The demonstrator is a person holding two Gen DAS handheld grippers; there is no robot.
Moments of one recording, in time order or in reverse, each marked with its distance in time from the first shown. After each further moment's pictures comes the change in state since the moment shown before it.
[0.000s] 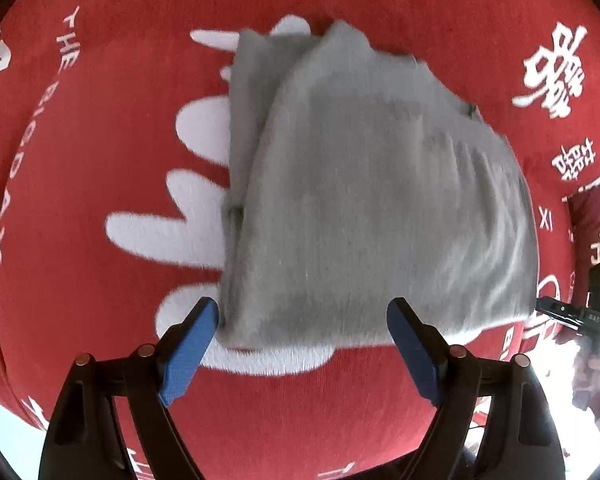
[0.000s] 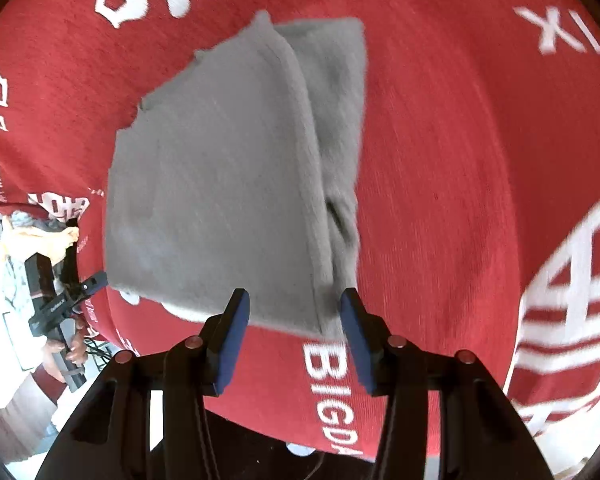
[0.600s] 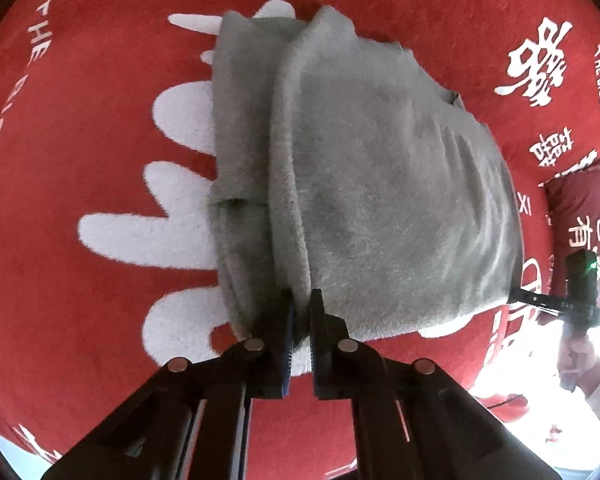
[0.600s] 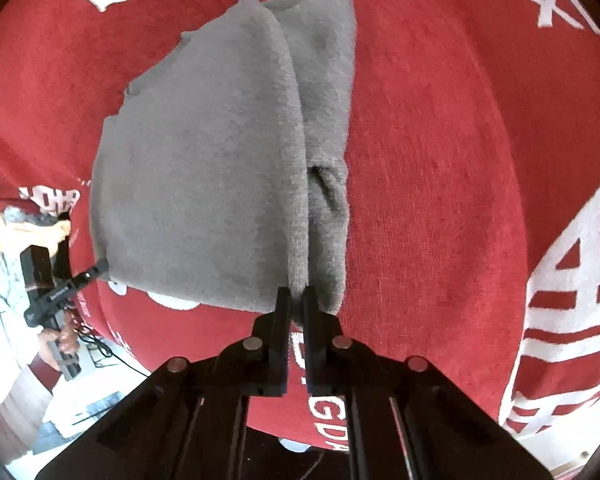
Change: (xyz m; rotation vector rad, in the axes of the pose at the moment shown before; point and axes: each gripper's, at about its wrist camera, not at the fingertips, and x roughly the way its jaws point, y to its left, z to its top) left arm 0.012 0.018 0.007 0.040 0.027 -0.116; right arm 0.009 0.000 -0.009 -0.021 0.027 -0.035
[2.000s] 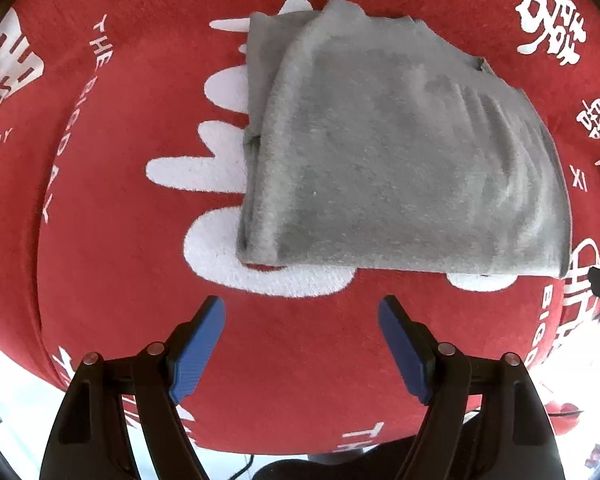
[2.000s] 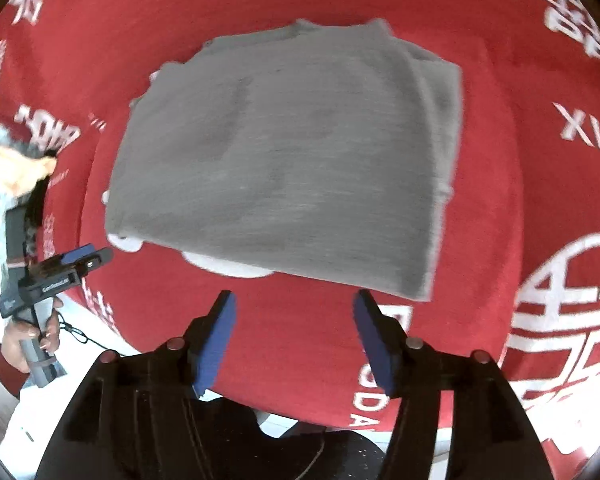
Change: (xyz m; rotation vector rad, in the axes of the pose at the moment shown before) left arm -0.017 -0.035 -0.052 0.000 0.002 0.303; right arm -0.016 0.115 -0.022 -0.226 -0.008 -0.169
